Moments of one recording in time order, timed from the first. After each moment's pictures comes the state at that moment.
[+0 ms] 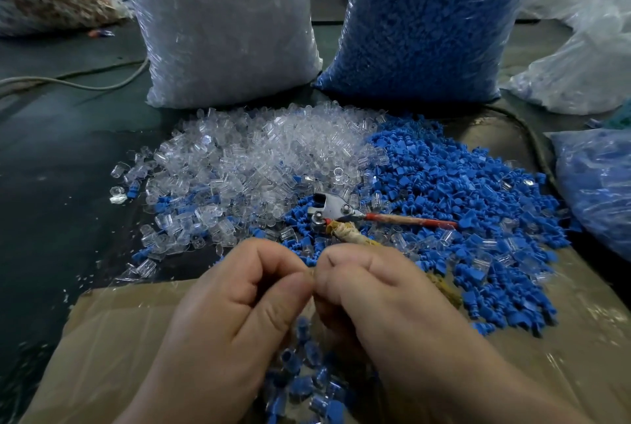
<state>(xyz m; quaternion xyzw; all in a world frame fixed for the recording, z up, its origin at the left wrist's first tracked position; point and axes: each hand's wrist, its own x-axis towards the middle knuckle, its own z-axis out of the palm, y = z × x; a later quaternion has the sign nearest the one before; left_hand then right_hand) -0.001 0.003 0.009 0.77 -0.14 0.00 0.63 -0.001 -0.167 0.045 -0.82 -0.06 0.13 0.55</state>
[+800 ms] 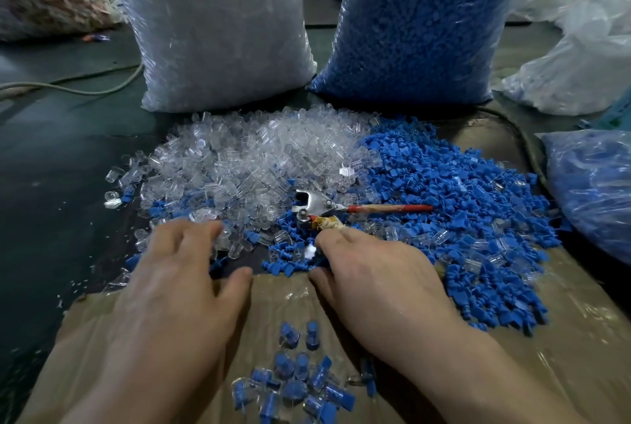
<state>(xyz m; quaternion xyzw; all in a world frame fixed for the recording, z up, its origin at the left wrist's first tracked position) 0.019 0.020 0.014 0.98 0.03 0.07 0.18 0.023 -0.172 0.014 -0.98 -0.14 -0.05 0.10</state>
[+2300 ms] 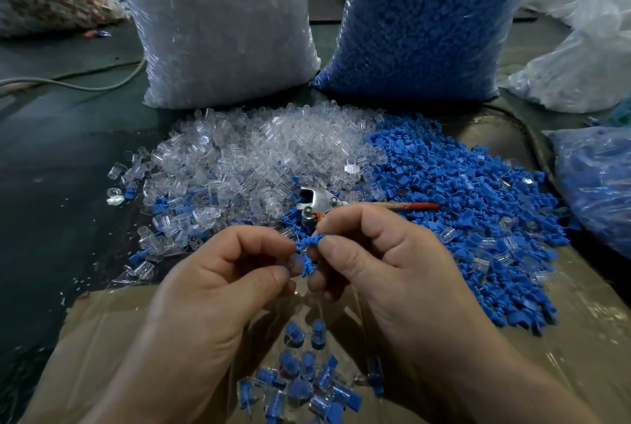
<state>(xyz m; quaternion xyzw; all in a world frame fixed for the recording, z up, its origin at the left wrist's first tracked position) 0.013 0.004 0.001 0.63 0.00 -0.04 0.77 0.009 -0.178 0.025 -0.72 -0.09 0.02 0.69</state>
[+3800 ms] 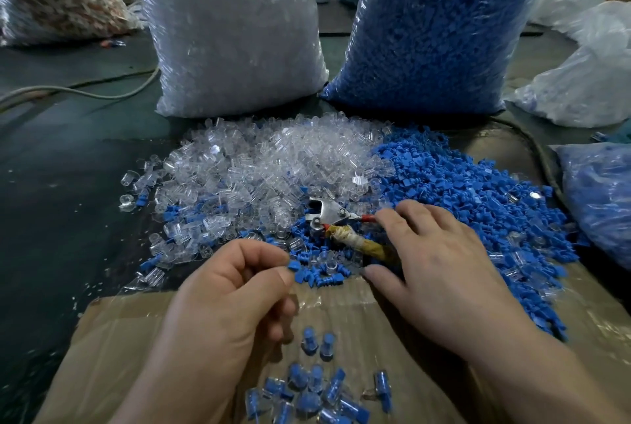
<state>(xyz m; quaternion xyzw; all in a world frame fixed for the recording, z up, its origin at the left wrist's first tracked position) 0.016 0.004 0.003 0.68 0.07 -0.08 0.73 0.032 -0.213 0.019 -1.00 -0.04 0.00 0.05</state>
